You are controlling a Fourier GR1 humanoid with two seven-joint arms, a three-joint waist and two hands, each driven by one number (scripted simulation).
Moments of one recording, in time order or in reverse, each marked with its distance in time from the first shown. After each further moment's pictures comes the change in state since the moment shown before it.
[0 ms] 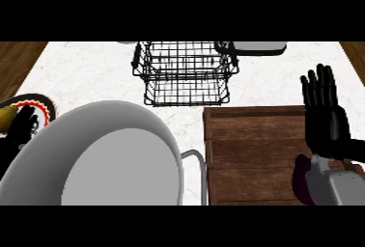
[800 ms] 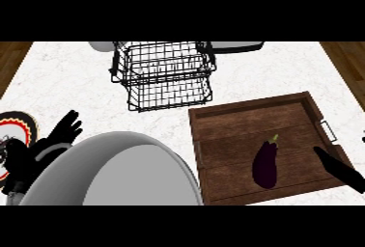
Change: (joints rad) left arm -0.031 0.051 -0.216 -0.020 0.084 -0.069 0.022; right arm 0.368 -0.197 -0.047 -0.133 0.387 -0.375 0.388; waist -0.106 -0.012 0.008
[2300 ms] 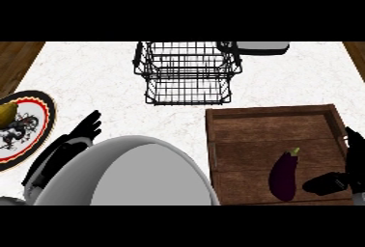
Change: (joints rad) left arm -0.093 0.055 -0.171 -0.010 0.114 0.067 0.049; right arm -0.173 -0.235 0.321 -0.182 0.469 0.564 1.072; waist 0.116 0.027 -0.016
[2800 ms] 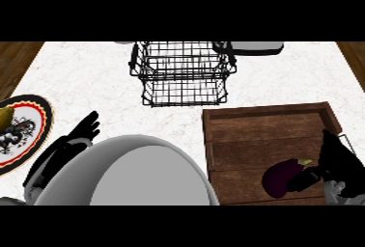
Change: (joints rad) left arm 0.001 0.009 -0.017 0.025 0.020 0.032 -0.036; right arm -0.059 0.161 0.009 0.127 0.077 0.087 0.015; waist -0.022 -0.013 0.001
